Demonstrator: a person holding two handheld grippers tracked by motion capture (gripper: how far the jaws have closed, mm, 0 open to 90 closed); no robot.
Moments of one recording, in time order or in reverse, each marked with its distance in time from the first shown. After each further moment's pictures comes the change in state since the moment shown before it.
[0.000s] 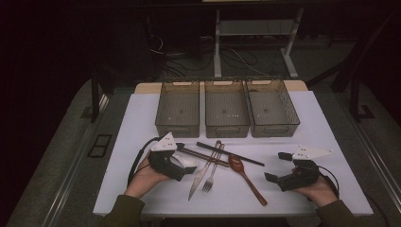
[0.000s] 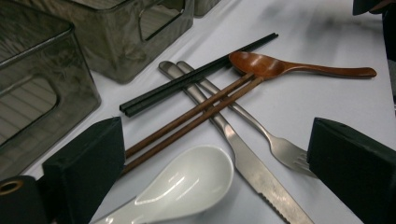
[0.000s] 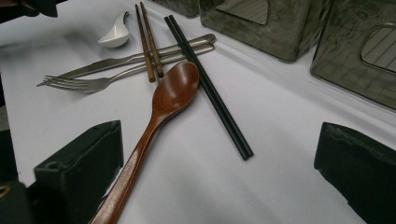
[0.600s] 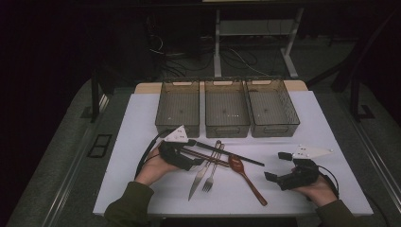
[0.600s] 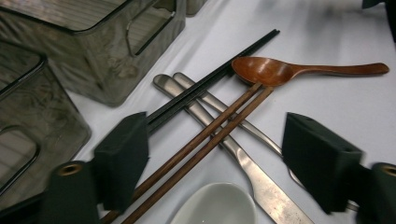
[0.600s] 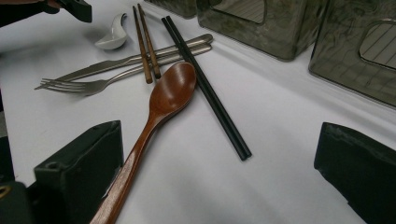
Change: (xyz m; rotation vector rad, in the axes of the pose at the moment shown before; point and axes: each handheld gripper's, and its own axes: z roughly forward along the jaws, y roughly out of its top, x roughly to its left) left arm 0.016 0.020 0.027 0.062 -0.065 0.062; right arm -0.003 -0.001 0.002 0.000 0.001 0.018
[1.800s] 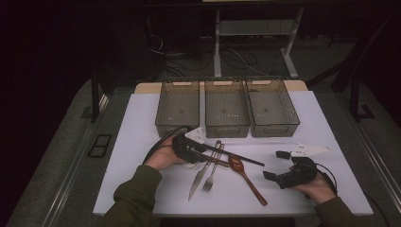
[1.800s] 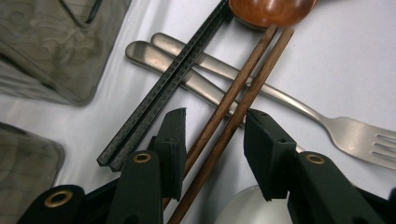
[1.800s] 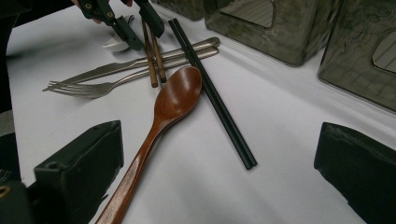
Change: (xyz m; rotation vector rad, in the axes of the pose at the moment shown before) left arm 0.019 0.013 0.044 0.263 -0.112 0.194; right arm -0.002 0.004 0.004 -0.001 0.030 -0.010
